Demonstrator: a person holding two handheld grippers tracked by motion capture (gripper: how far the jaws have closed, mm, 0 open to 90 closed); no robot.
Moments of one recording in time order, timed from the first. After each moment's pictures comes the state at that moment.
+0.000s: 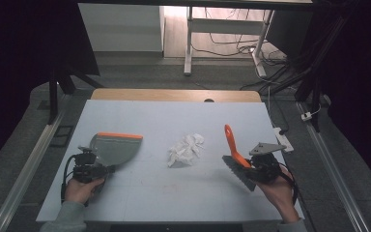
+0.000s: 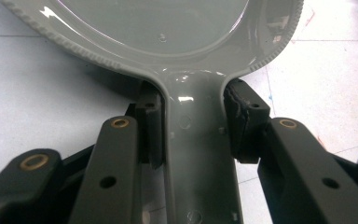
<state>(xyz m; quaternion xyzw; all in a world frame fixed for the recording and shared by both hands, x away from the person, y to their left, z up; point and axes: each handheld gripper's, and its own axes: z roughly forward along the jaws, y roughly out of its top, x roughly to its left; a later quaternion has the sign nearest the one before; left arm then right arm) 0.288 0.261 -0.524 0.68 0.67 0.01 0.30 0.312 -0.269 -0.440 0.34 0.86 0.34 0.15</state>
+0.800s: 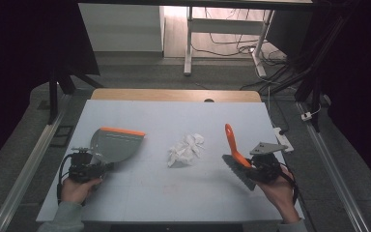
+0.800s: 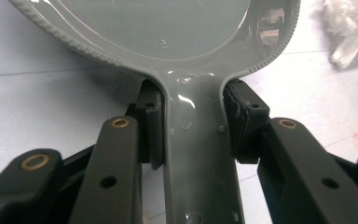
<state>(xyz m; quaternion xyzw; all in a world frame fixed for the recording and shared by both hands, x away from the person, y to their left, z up) 0.281 0.268 -0.516 0.69 0.63 0.03 0.35 0.311 -0.269 -0.437 0.34 0.86 0.35 0.16</state>
